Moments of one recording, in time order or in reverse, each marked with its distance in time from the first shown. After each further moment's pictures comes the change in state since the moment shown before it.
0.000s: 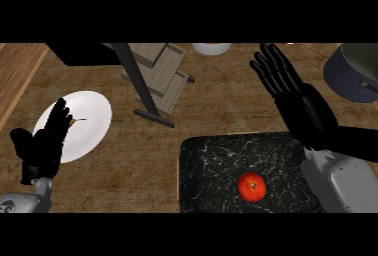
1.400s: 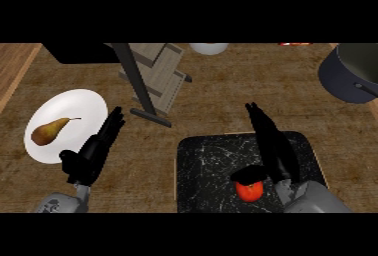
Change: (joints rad) left arm -0.020 -0.126 -0.145 0.077 0.000 -0.249 -0.207; right arm 0.098 -0.128 0.424 0.086 0.845 -0.369 0.723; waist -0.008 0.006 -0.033
